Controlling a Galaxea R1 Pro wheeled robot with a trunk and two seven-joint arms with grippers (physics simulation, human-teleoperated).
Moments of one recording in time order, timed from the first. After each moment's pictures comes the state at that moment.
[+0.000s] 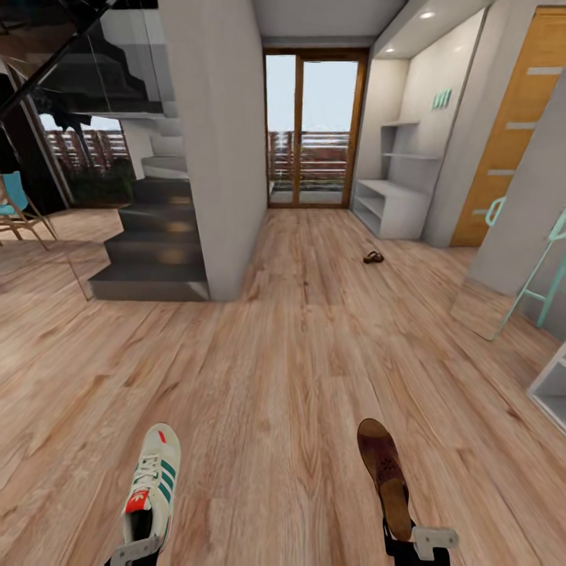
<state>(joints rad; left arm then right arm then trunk) -0.12 0.06 0.18 -0.57 0.10 -0.35 -0.11 -0.19 -0.05 -0.01 -0.49 0.04 -0.51 -0.11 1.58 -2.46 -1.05</state>
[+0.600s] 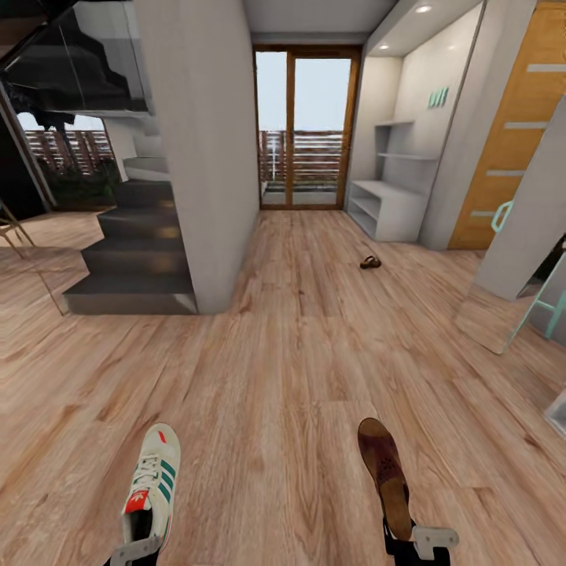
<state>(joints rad) -0.12 0.06 0.18 -0.57 0.10 -0.35 -0.11 -0.19 -0.05 -0.01 -0.49 0.04 -0.51 -0.11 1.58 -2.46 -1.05</state>
